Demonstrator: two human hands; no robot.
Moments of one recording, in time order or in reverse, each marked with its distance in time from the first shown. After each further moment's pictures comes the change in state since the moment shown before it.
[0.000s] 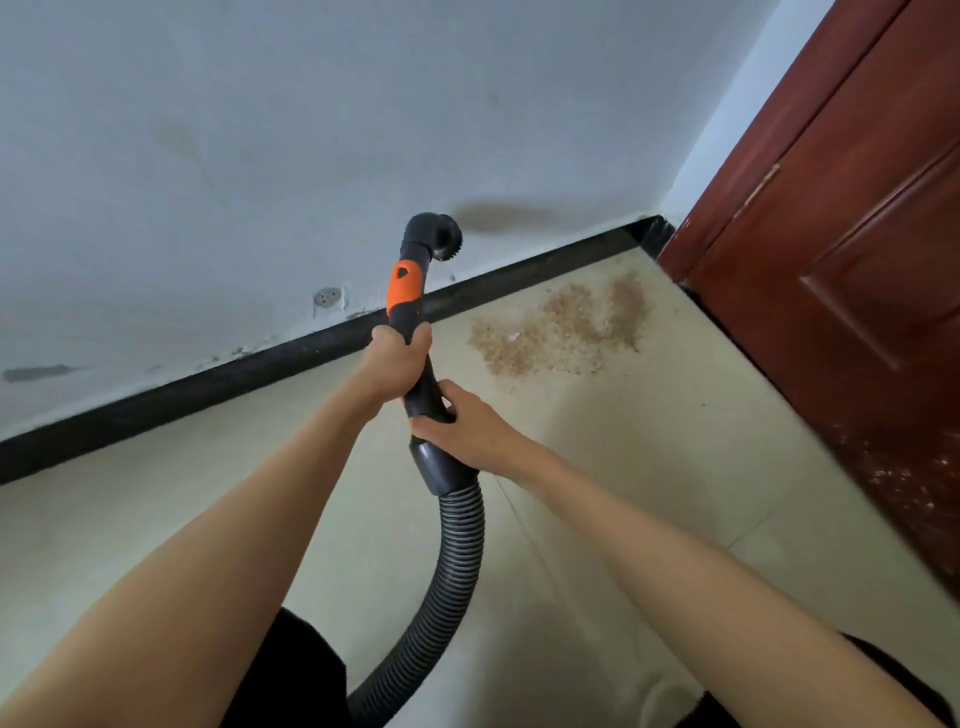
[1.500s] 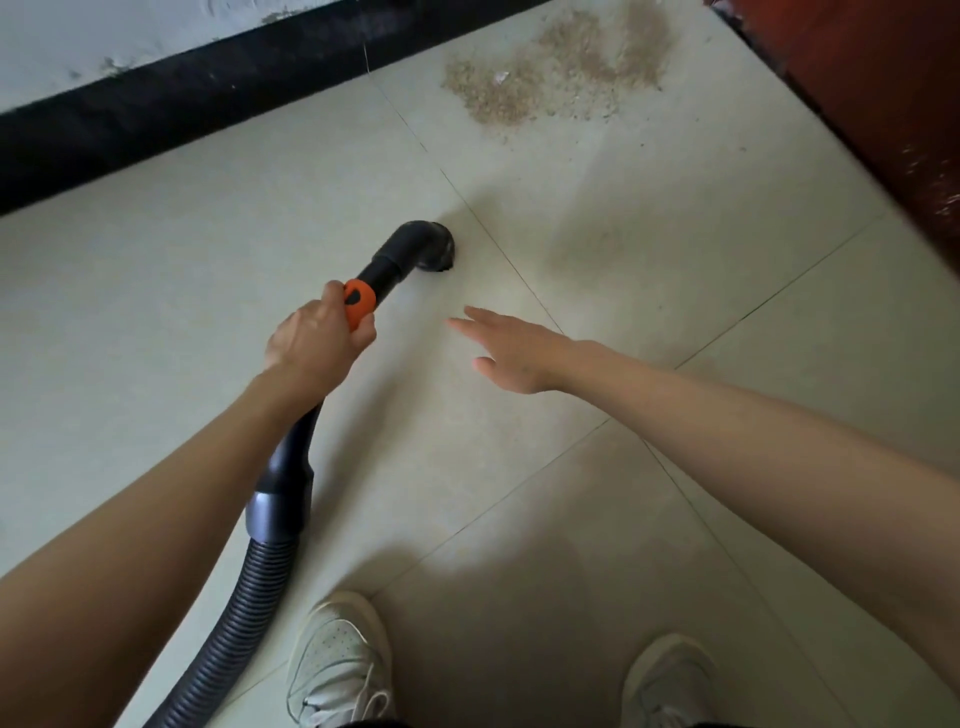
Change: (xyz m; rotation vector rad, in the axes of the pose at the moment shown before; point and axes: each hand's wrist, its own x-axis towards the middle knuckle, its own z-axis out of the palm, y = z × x) left_hand -0.068 -0.266 0.075 0.750 0.099 0.218; right_hand -0.049 0.214 0.093 -0.763 -0.214 0.064
